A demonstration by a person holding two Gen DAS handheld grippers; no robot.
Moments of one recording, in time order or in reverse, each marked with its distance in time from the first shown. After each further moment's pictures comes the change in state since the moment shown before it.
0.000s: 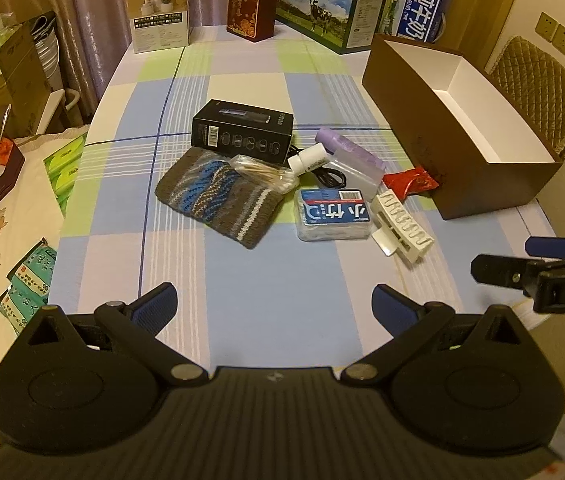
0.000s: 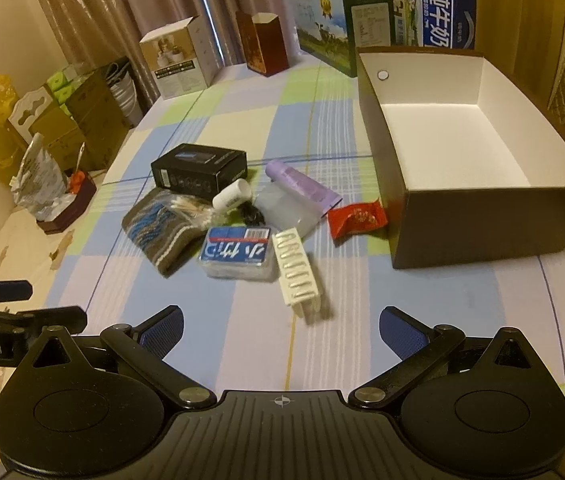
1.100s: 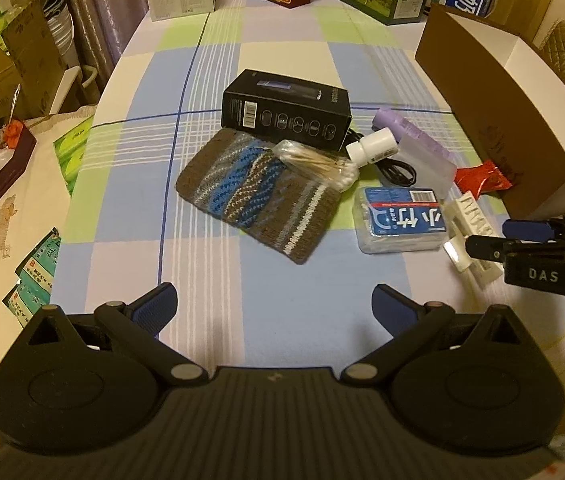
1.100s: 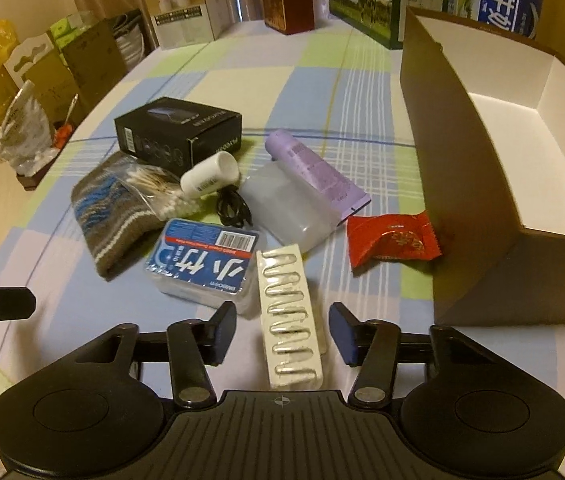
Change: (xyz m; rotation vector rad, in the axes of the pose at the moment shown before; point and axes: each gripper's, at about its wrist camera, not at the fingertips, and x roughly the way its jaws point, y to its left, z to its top) left arm 0.079 0.031 0.025 -0.019 0.086 0.077; right arm 0.126 -0.009 0.022 -0.142 0.087 -0.009
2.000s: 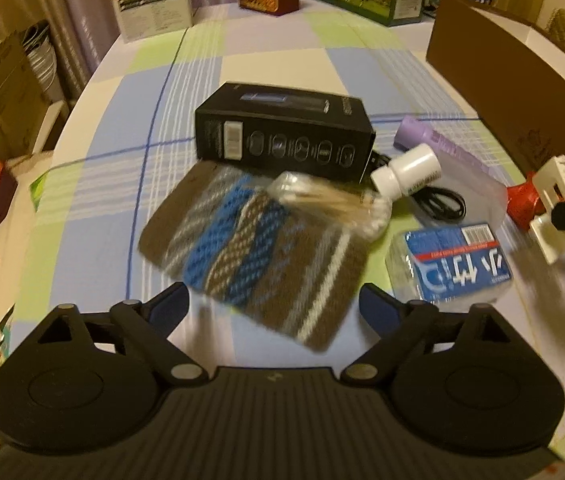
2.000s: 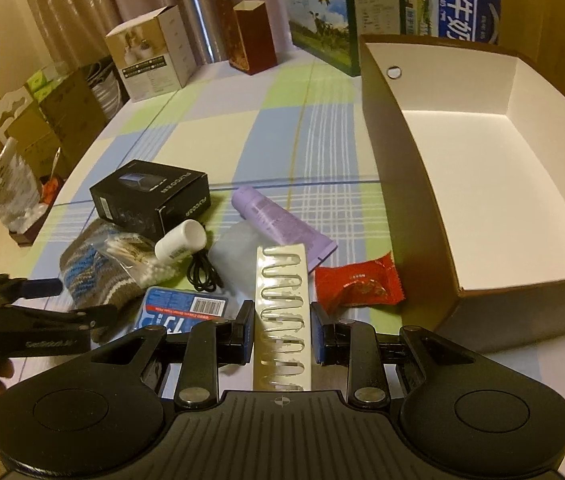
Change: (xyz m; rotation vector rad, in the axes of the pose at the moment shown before) left arm 0.083 -0.003 0.026 0.087 -0.101 0.003; right arm -0.018 -0.027 0.024 0.114 -0.091 -0.007
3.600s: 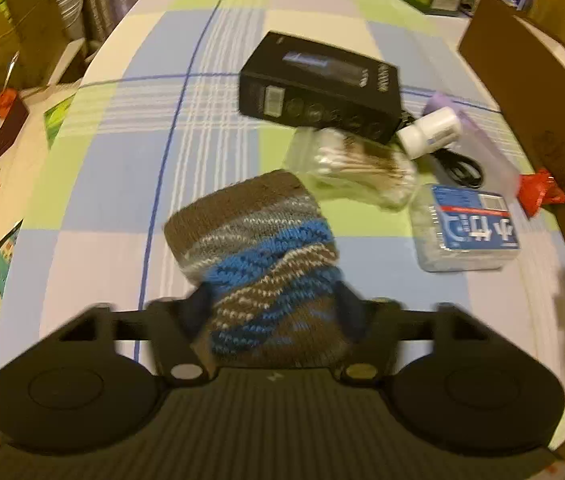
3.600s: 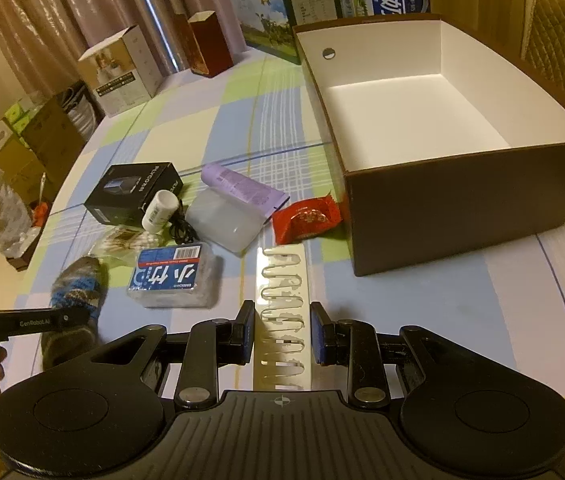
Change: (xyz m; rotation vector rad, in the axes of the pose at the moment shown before) left arm -0.013 0.026 -0.028 -0.154 0.101 -0.024; right arm -0.060 -0.027 -0.047 0.124 -0.003 -0.015
